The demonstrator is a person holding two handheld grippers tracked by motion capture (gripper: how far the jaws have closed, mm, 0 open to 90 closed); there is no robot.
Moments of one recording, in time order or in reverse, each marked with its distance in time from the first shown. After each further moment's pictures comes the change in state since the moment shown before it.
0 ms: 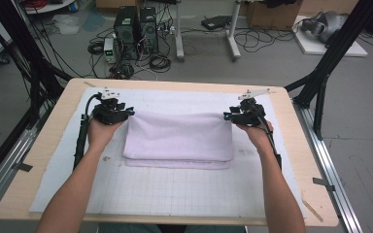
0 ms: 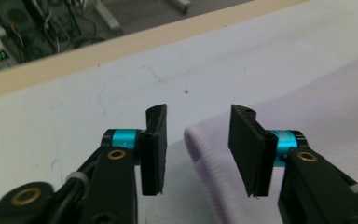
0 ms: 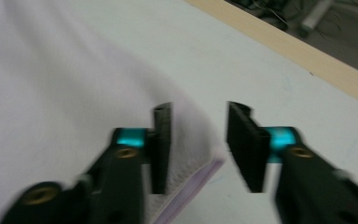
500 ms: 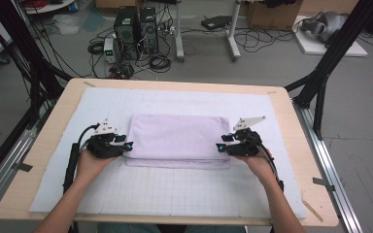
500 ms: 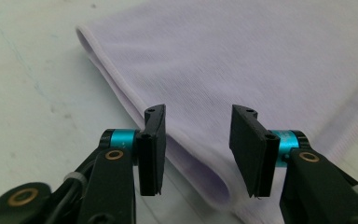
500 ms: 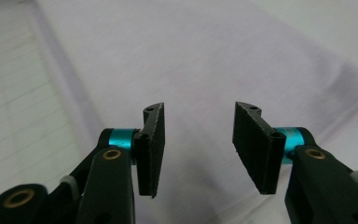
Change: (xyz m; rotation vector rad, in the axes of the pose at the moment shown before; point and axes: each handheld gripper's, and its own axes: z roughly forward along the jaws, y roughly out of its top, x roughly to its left) left arm -0.036 -0.079 -0.051 0.081 -0.226 0.146; right arm 0.065 -0.058 -0.017 0.045 0.226 -0.075
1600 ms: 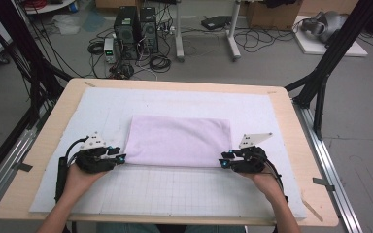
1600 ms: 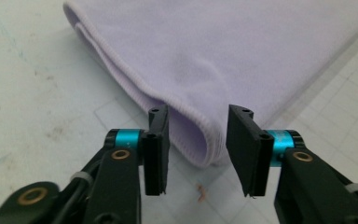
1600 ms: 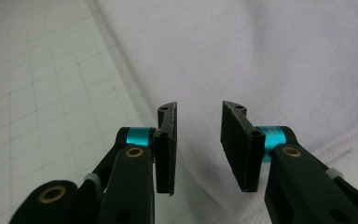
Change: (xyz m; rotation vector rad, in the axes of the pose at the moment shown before) left arm -0.012 -0.020 -0.028 -0.036 -0.025 -0.005; right arm 0.026 -0.031 -0.015 -0.038 0.093 -0.022
